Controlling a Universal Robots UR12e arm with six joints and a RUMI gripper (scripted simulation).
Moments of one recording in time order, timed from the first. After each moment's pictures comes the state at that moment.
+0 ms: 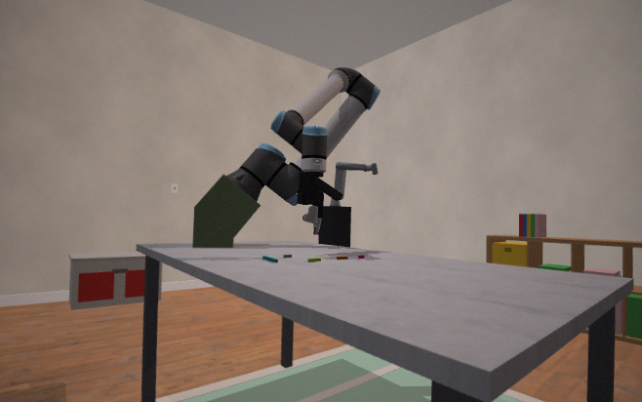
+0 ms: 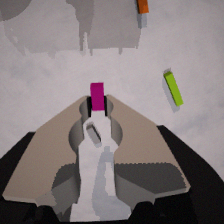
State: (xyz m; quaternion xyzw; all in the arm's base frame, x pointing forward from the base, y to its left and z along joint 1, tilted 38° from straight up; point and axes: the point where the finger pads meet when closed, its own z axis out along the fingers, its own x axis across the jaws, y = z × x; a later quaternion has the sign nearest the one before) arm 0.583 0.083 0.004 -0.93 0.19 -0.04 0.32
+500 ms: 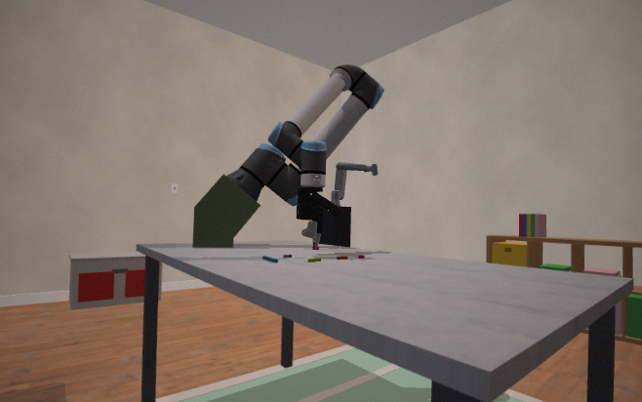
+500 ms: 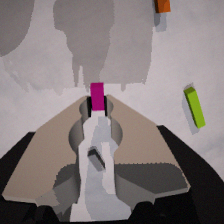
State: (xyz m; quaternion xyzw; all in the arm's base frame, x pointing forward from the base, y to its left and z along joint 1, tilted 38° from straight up) arm 0.590 0.116 -0.039 -0.93 0.19 -0.04 0.32
